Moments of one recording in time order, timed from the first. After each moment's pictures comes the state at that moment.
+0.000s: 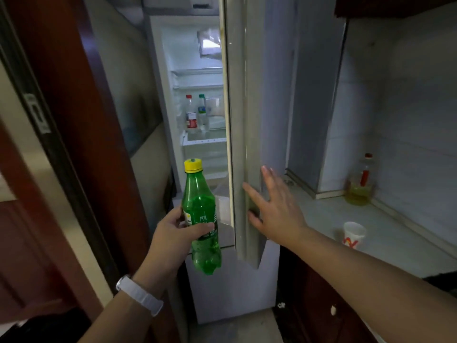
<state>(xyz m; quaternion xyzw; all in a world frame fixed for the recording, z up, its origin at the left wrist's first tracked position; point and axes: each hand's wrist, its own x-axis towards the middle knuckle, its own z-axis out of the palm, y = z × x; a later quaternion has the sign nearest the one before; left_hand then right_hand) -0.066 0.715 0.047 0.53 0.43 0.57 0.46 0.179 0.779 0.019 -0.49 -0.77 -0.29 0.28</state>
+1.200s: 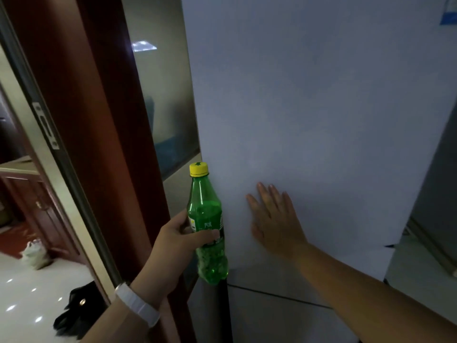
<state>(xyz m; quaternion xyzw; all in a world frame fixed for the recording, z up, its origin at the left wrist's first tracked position) -0.091 0.877 0.060 0.43 0.53 0.65 0.34 0.088 1.059 -0.015 -0.33 -0.84 -0.27 0.32</state>
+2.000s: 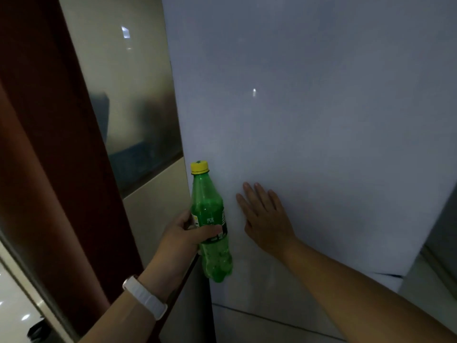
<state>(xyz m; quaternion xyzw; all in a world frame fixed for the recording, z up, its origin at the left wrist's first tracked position) -0.072 0.990 0.055 0.37 0.50 0.67 0.41 0.078 1.164 -0.014 -0.32 -0.85 -0.32 0.28</state>
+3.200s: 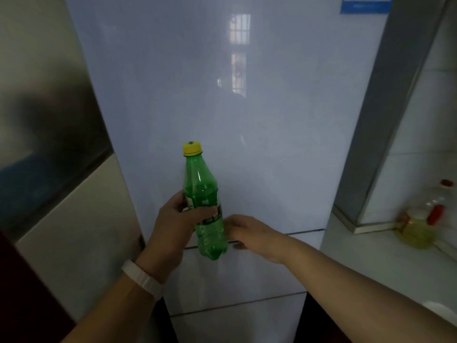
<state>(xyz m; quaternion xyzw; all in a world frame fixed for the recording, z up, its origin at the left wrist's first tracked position) -0.043 1.073 0.050 0.51 0.43 0.57 0.48 0.140 1.099 0.012 -0.48 -0.66 0.52 0.26</state>
